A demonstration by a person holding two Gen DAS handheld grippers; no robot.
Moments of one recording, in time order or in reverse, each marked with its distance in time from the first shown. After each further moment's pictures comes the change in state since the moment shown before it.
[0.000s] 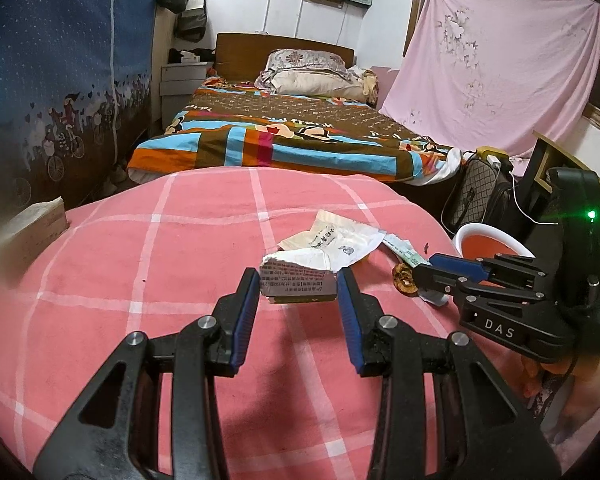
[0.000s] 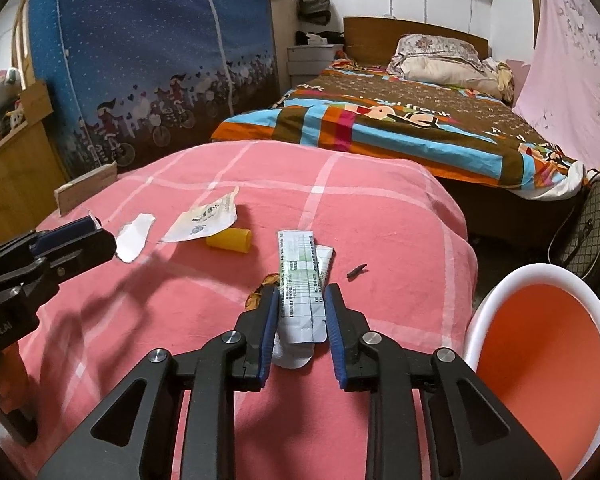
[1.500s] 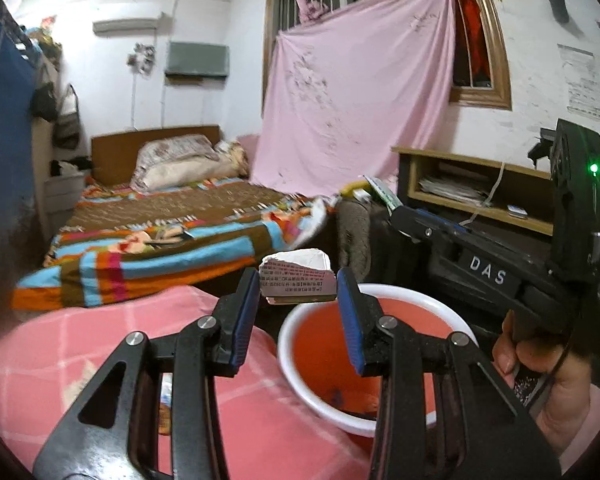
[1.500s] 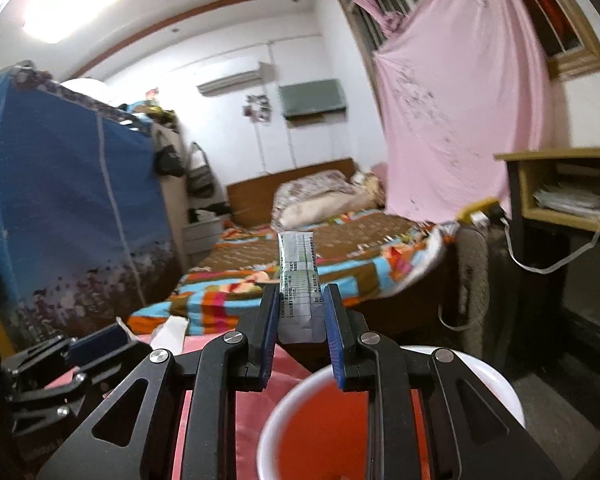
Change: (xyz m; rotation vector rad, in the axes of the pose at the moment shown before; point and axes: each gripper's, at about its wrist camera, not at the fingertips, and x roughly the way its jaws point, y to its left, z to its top) left arm -0.004 -0.161 0.032 0.320 -0.263 -0.369; right arm -0.159 -0.124 -0.036 0.330 -0.626 -0.313
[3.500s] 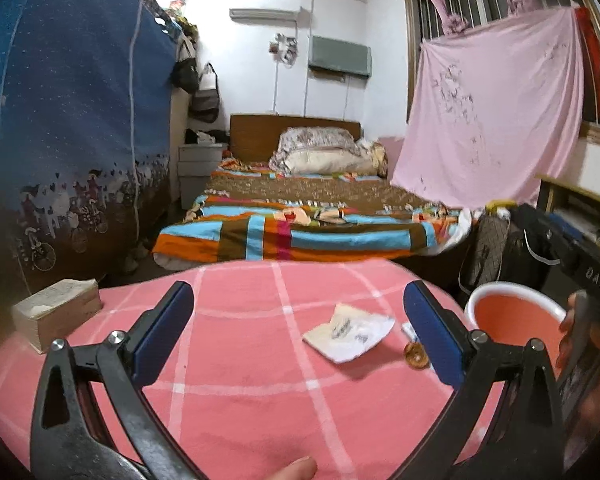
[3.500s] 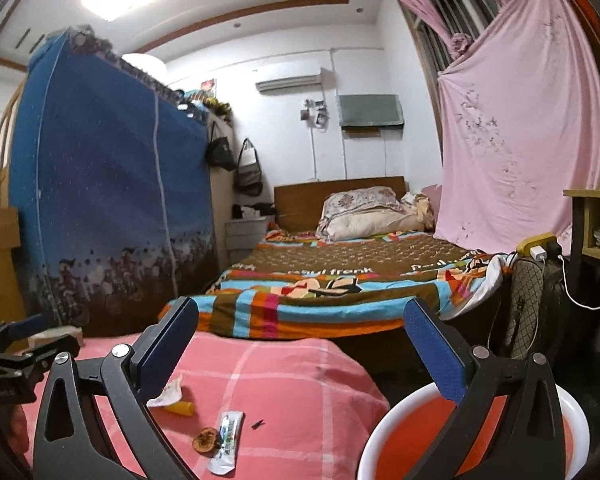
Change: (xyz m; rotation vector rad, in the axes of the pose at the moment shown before) left arm -0.089 0.133 -0.050 -0.184 0.000 0.467; right arm 0.033 0.109 -0.018 -0.171 -0.042 0.152
